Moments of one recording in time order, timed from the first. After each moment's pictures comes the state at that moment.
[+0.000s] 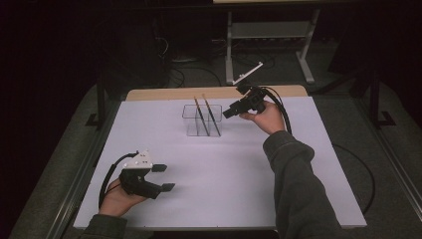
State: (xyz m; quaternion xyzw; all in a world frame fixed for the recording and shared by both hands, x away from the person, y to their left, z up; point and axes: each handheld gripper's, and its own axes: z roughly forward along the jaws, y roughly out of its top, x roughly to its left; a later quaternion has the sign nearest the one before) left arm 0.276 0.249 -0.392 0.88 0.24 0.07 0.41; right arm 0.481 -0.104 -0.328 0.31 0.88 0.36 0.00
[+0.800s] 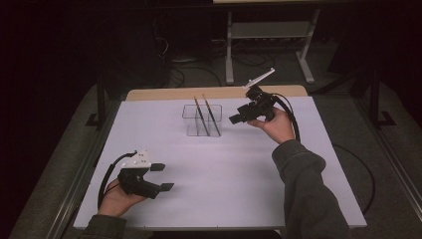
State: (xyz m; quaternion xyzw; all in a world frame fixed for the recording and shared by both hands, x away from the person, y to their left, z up) left arm 0.277 0.253 -0.392 0.88 0.25 0.07 0.41; right arm 0.453 -0.125 -0.327 0.31 0.87 0.38 0.01
